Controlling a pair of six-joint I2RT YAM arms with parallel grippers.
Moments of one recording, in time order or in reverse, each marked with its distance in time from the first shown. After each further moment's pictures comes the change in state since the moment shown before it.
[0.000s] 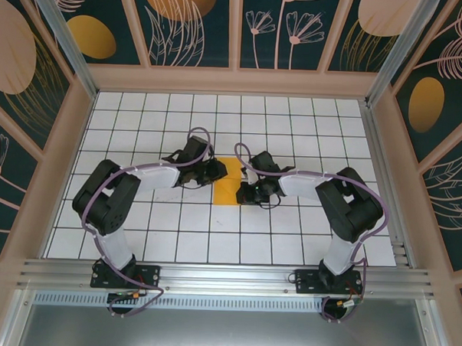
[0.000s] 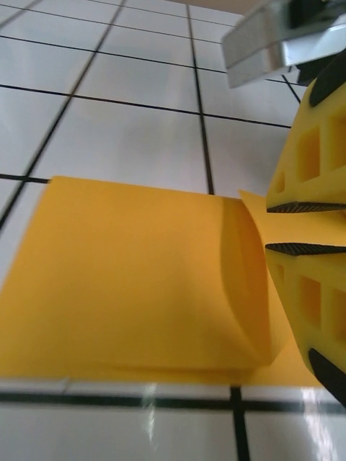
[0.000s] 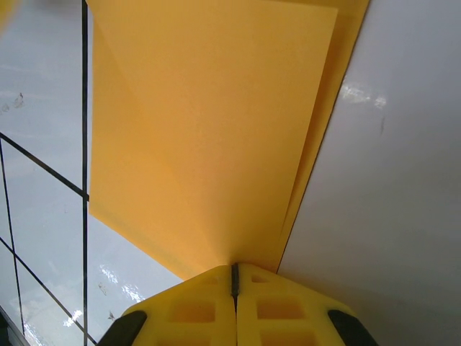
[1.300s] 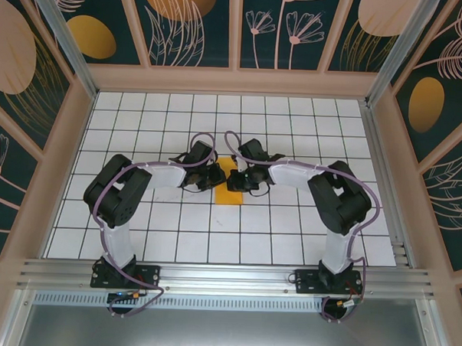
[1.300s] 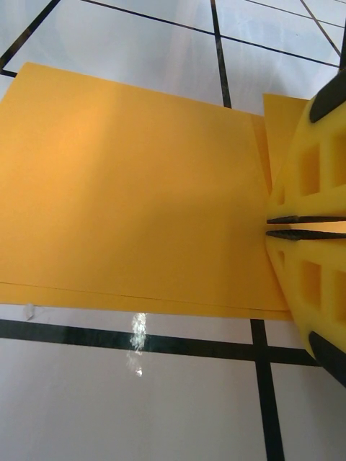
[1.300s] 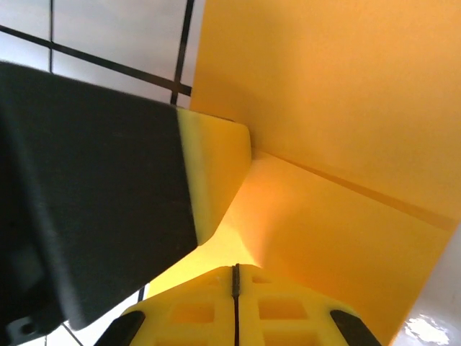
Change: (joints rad) left arm -0.008 0.087 0.027 -0.042 -0.060 0.000; right arm 0.036 0.102 0.216 -0.065 0.041 0.003
